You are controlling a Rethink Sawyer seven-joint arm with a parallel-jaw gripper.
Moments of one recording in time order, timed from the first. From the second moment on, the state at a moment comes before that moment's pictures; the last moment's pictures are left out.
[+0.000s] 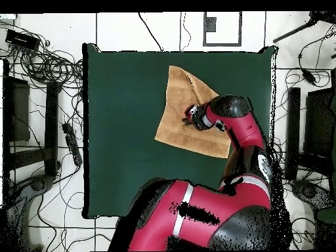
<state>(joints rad) -0.23 -0.09 -0.25 1.25 0.82 1.01 1.56</state>
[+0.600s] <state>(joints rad) -0.28 -0.12 -0.25 1.18 0.58 1.14 1.56</state>
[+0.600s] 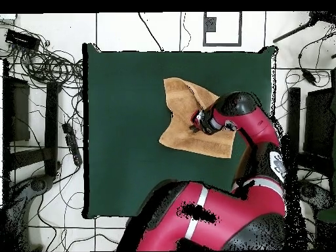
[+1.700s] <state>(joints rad) -0.32 -0.23 -0.11 1.26 0.57 1.15 1.56</state>
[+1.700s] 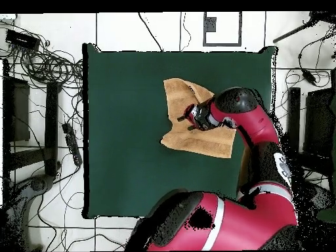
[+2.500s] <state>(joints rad) -0.38 -0.28 -0.03 1.32 0.59 1.15 1.56</state>
